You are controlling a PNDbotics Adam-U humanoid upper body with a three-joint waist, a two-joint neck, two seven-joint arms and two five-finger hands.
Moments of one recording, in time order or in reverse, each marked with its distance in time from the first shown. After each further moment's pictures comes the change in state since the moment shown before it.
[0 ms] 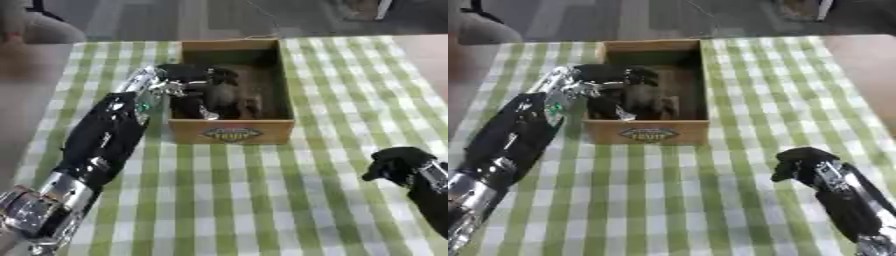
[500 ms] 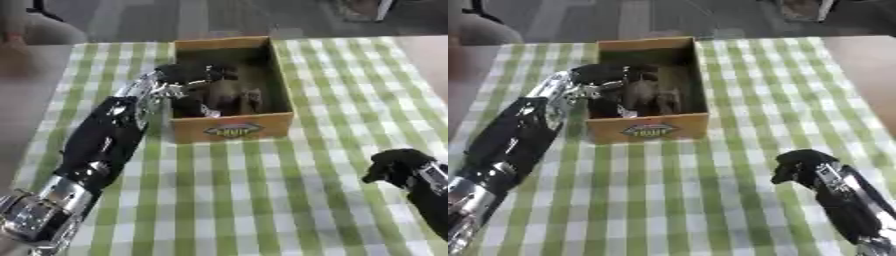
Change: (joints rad) left arm 0.003 0.001 -0.007 0.006 -0.039 -0.014 0.070; right arm 0.000 0.000 0.000 0.002 0.000 0.000 0.000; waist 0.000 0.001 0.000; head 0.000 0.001
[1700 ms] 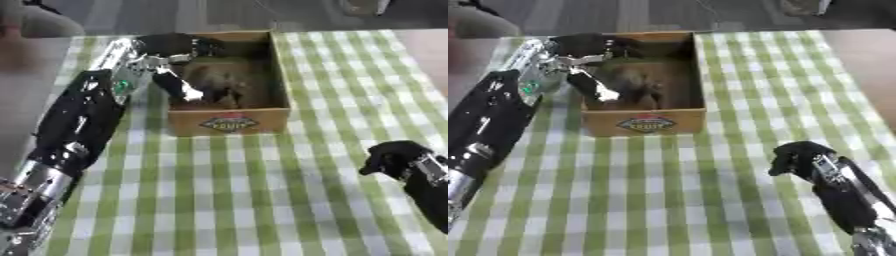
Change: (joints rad) left arm -0.001 0.079 0.018 -0.114 0.078 -0.043 -0.158; right arm 0.001 0.000 0.000 0.003 0.000 0.002 0.005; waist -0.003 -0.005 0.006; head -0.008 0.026
